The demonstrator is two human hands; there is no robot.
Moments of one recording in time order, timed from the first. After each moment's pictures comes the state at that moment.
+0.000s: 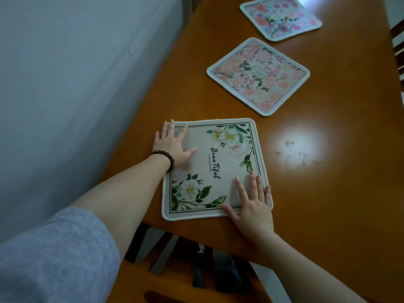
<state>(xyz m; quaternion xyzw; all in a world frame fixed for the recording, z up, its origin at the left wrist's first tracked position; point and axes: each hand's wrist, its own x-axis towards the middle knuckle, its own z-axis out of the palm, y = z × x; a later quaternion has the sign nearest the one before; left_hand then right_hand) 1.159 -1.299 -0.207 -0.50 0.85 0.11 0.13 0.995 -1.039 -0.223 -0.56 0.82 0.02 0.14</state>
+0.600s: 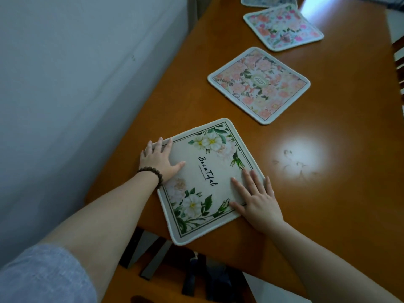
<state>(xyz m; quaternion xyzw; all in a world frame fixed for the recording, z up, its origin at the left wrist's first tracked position) 1.186 -1.273 -0.209 -0.57 0.80 0.15 0.14 0.935 -1.064 -0.226 -0.66 0.73 0.08 0.12</state>
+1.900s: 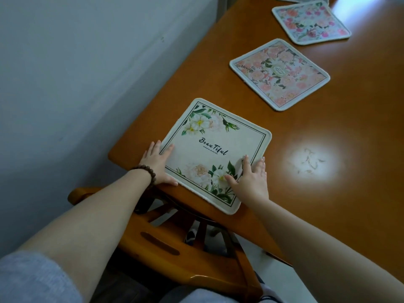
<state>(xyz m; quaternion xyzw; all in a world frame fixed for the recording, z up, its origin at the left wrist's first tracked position) 1.252 -1.177 -0.195 -0.57 0.77 0.23 0.20 0.989 -1.059 -0.195 -0.50 0.82 -0.03 0.27</state>
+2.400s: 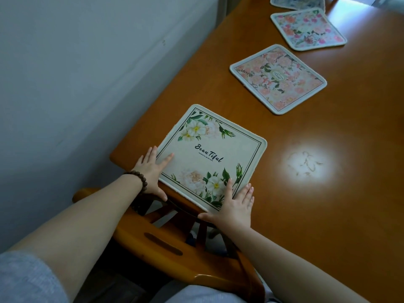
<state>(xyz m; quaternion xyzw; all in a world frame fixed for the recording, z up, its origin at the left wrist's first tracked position) 1.280 -1.169 -0.193 -0.49 0.81 0.17 0.27 1.056 -1.010 -0.195 -0.50 0.81 0.06 0.30</state>
